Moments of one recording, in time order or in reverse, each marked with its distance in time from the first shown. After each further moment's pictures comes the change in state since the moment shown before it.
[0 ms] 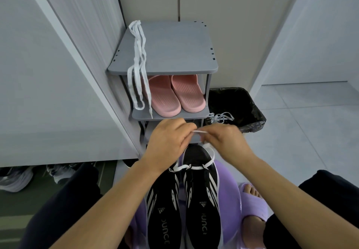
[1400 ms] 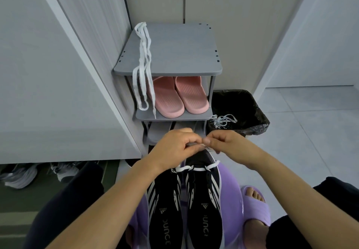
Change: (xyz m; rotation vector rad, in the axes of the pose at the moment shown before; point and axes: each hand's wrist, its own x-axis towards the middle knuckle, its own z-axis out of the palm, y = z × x) left_hand -0.001 0.004 -0.004 -0.426 -0.324 -0.219; right_hand -0.001 -0.005 -0.016 0.427 -0.399 0.334
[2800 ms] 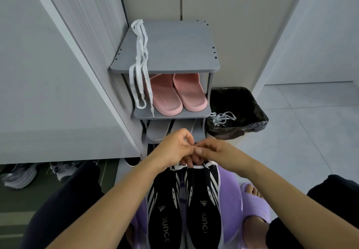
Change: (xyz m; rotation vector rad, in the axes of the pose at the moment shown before) left_hand -0.001 -0.001 0.012 -0.550 -0.164 -0.518; right_hand 0.000 0.018 0.023 0.178 -0.100 0.039
